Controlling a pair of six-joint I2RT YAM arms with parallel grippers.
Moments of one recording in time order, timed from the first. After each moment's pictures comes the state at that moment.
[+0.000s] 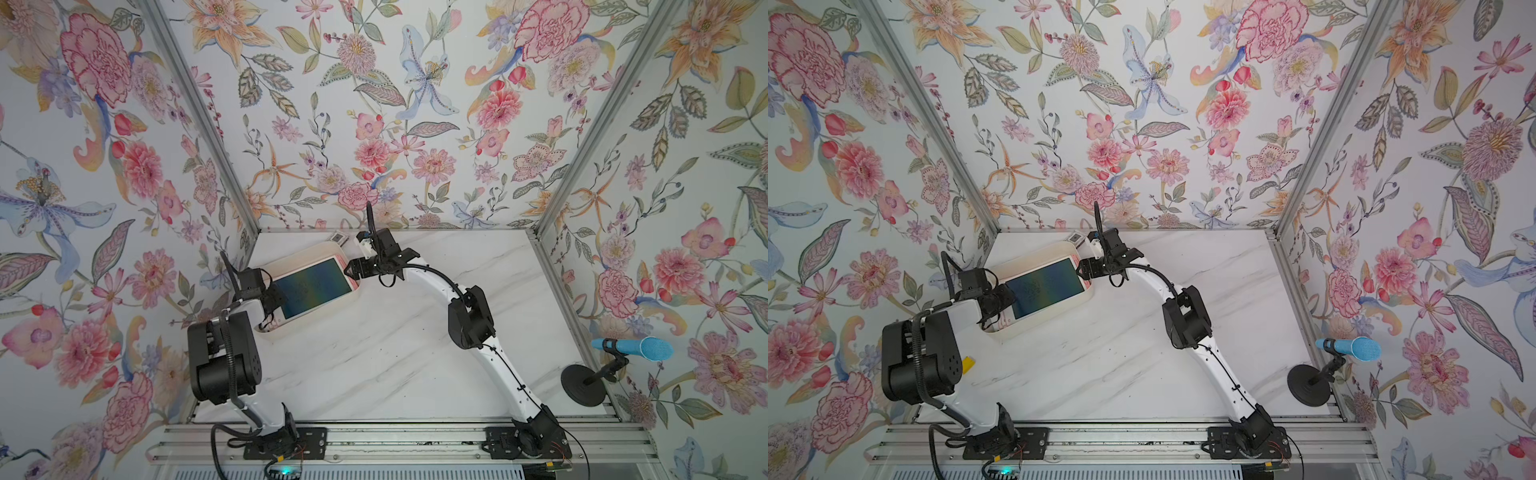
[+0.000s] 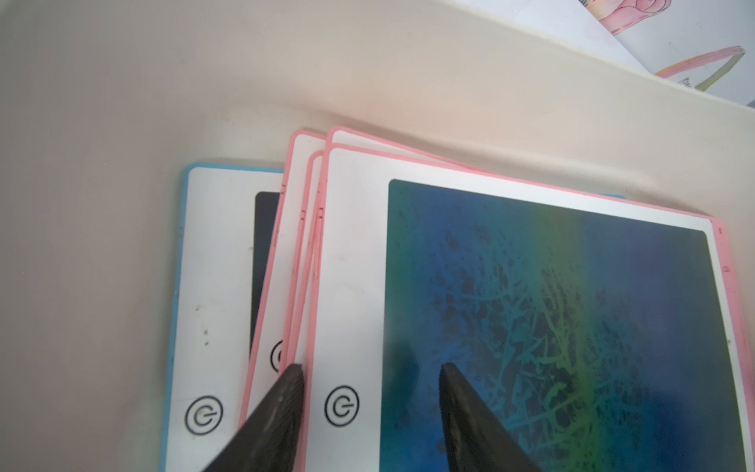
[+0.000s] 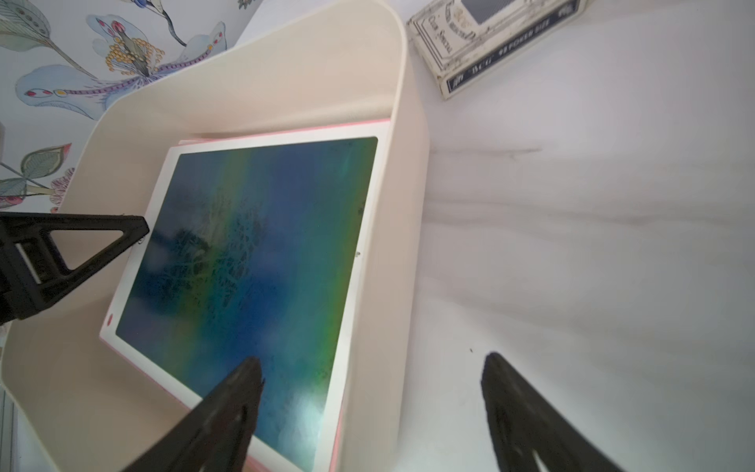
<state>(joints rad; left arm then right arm) 0.28 1.69 0.88 -0.06 0.09 -0.37 0.70 2.69 2.47 -0.51 -0.38 0.29</state>
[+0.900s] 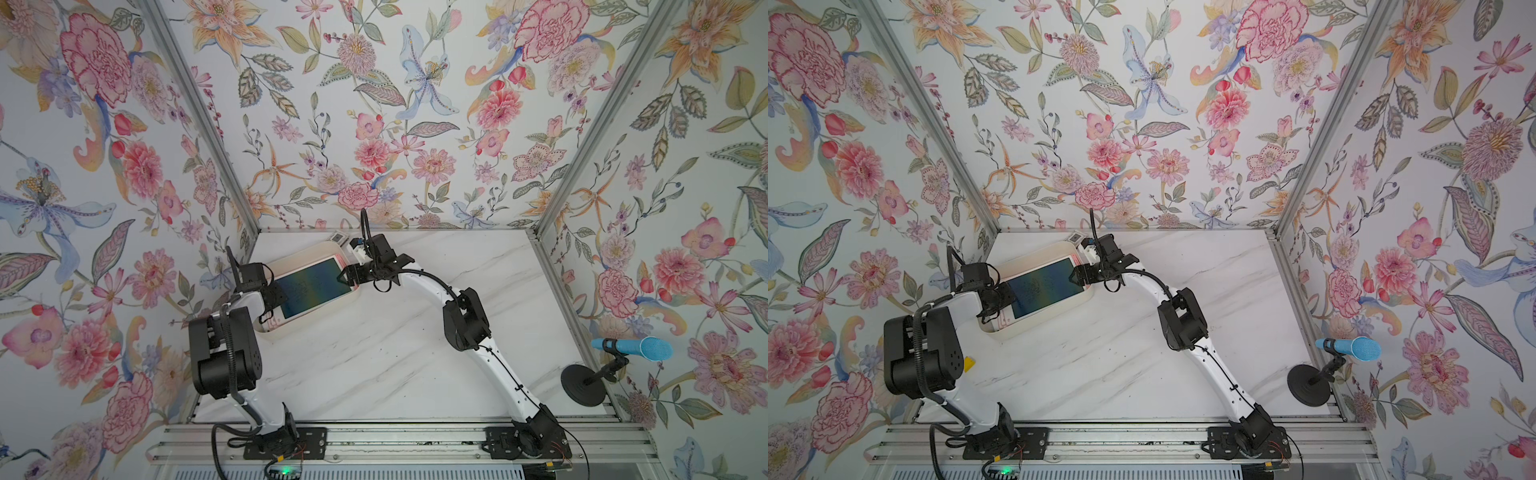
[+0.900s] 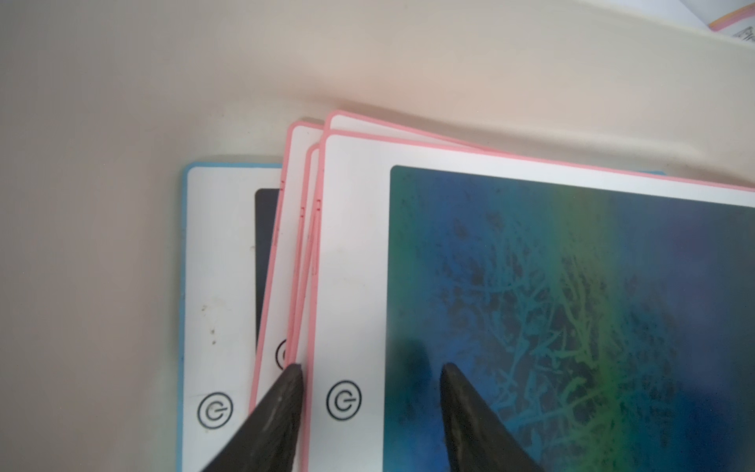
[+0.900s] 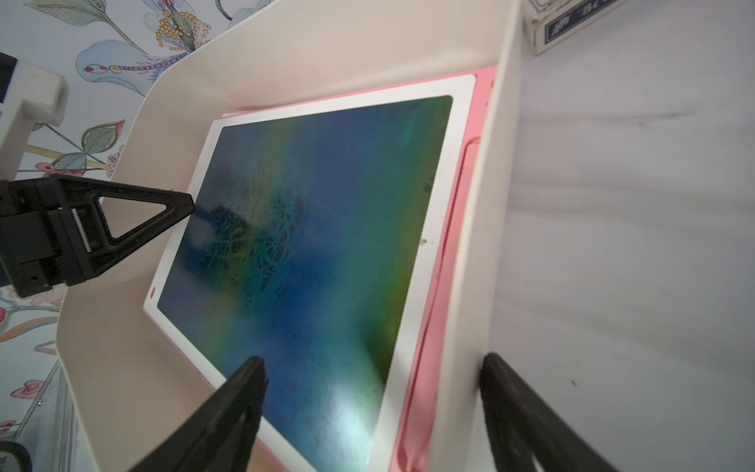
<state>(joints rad) 0.27 1.73 0.97 -0.19 0.07 -0.32 0.72 2.72 2.47 -0.45 -0.49 0.32</state>
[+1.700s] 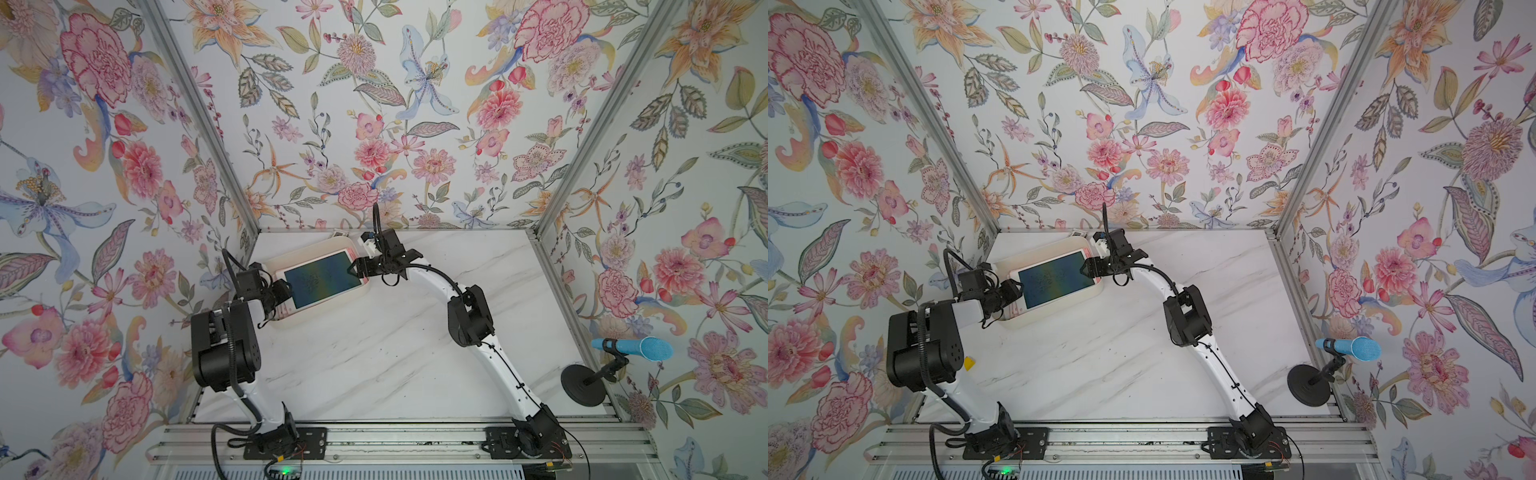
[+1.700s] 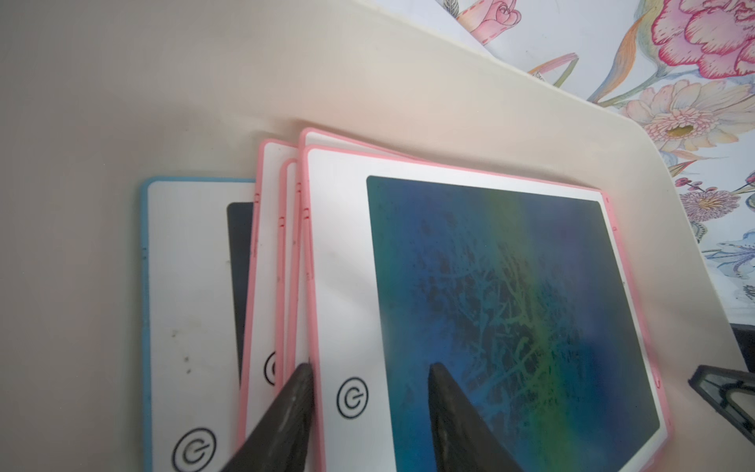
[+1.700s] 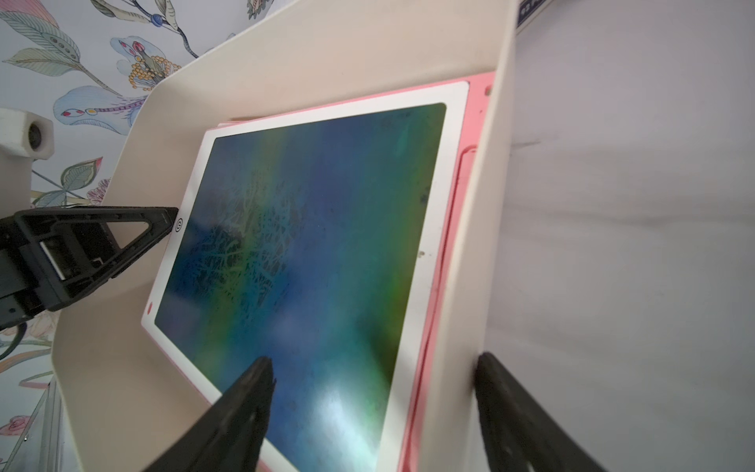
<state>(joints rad) 0.30 1.78 0.87 0.17 0.38 -0.35 0.66 2.73 2.49 -0.46 -0.49 0.33</state>
